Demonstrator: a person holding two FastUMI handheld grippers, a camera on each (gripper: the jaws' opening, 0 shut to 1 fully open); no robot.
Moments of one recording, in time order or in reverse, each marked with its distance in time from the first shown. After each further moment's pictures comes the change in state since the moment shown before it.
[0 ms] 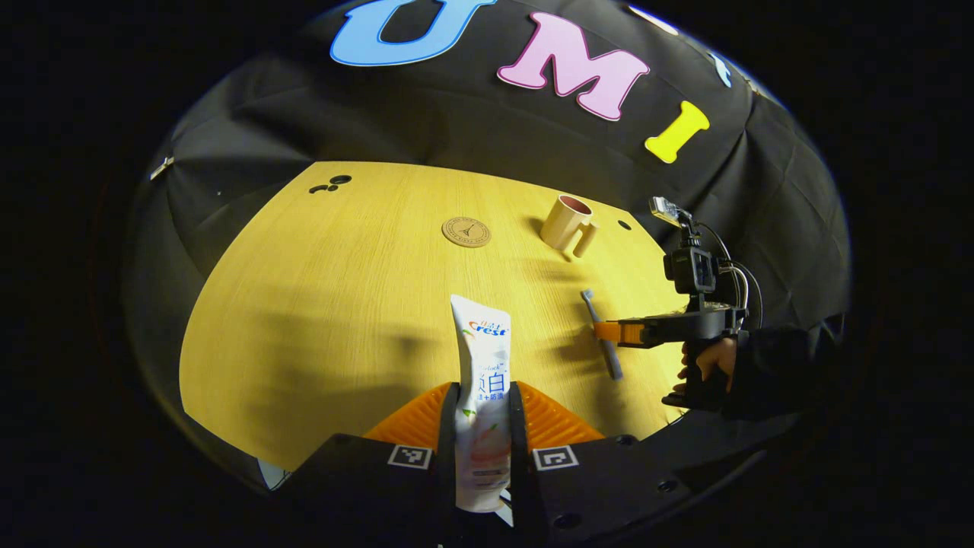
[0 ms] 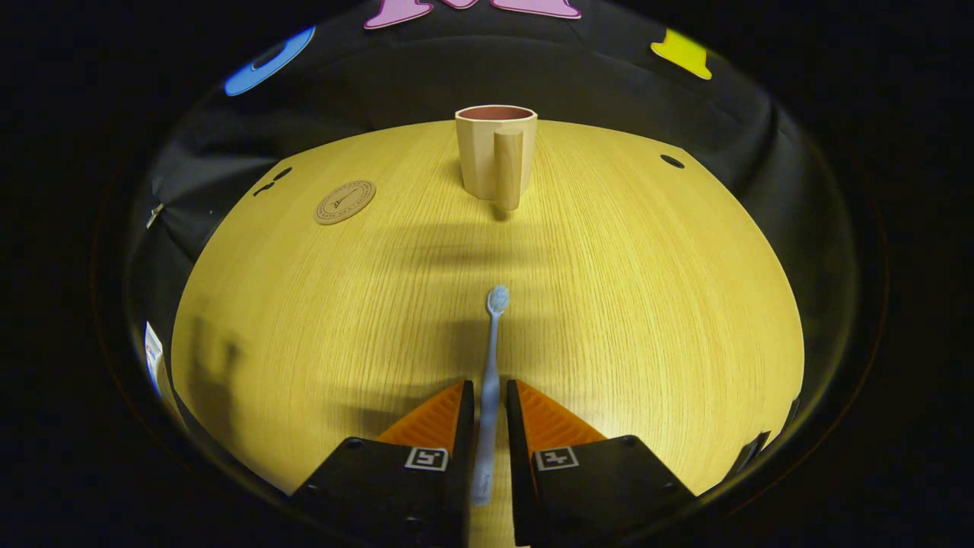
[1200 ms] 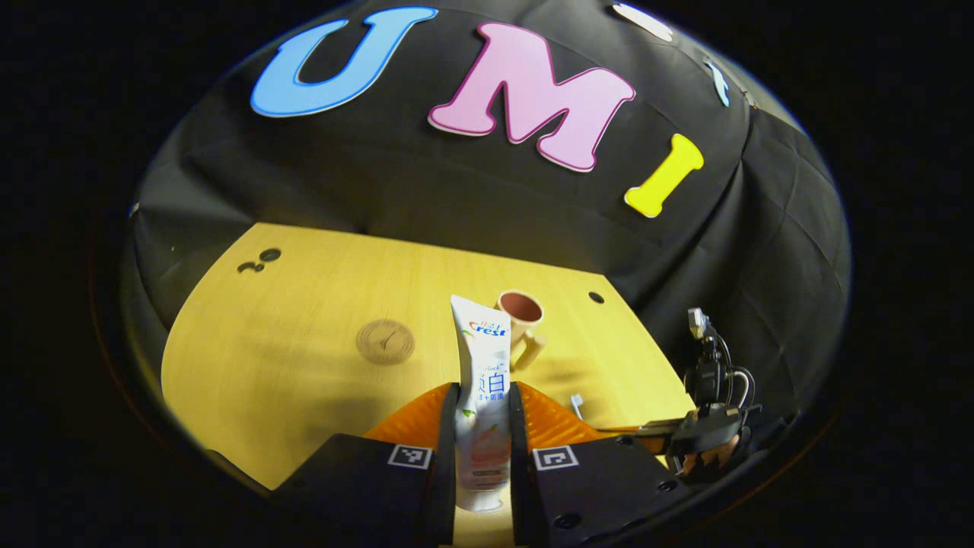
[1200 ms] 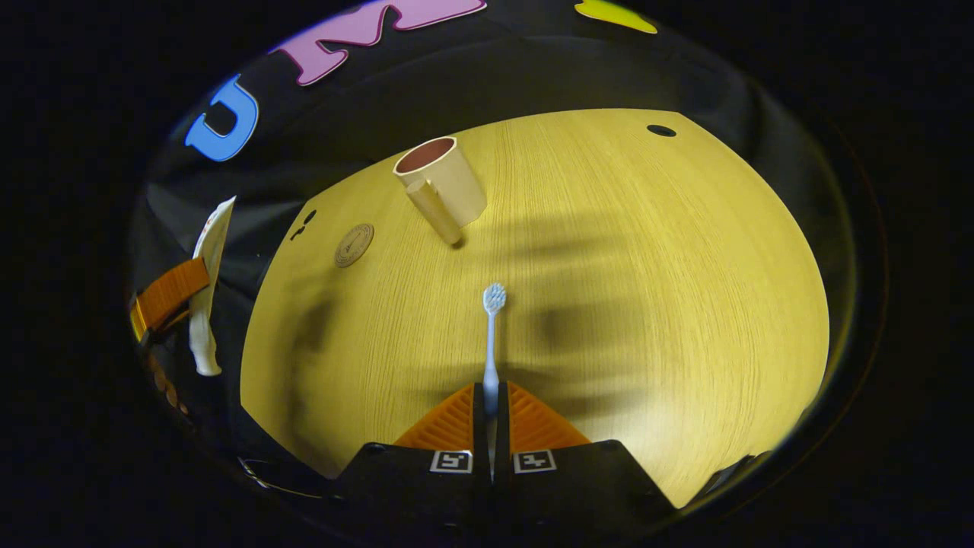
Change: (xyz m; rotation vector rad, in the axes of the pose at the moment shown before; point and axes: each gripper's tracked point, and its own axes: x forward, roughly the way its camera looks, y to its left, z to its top) left arm 0.091 -0.120 0.188 0.019 -0.216 -0.070; right arm -0.040 -0.078 0.030 0.166 0.046 0.271
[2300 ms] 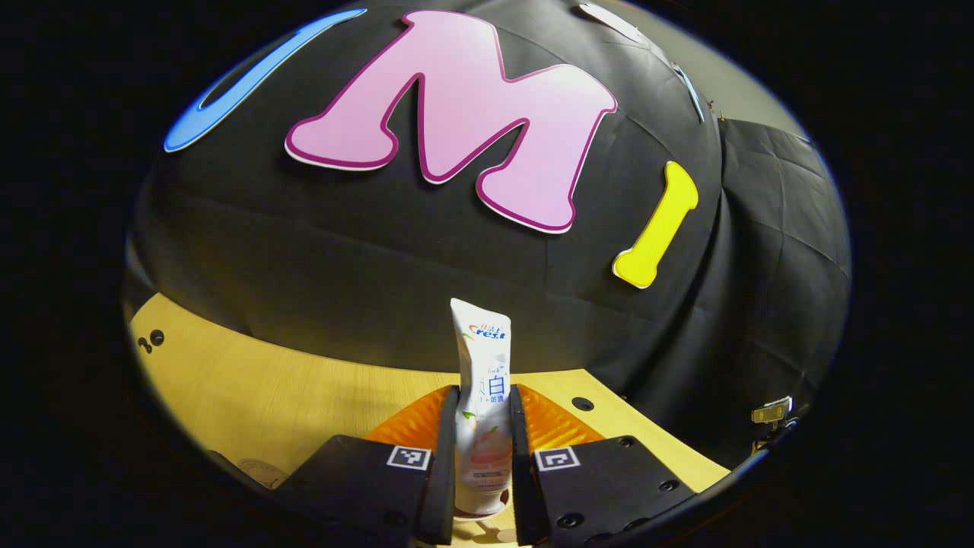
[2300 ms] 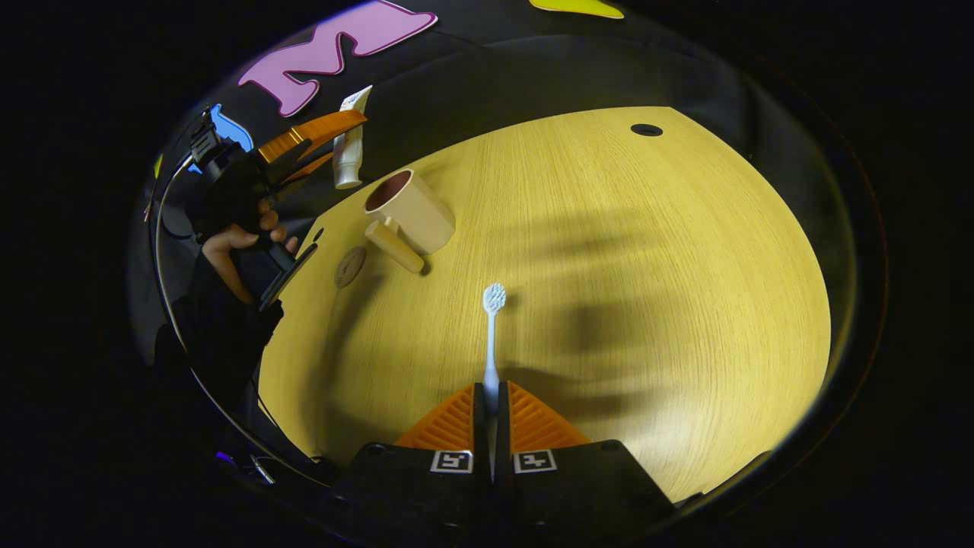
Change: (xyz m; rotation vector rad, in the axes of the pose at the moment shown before) left arm 0.218 -0.062 0.120 0.037 -0.352 -0.185; right arm -0.008 -0.053 0.023 0.009 -0.005 0.082
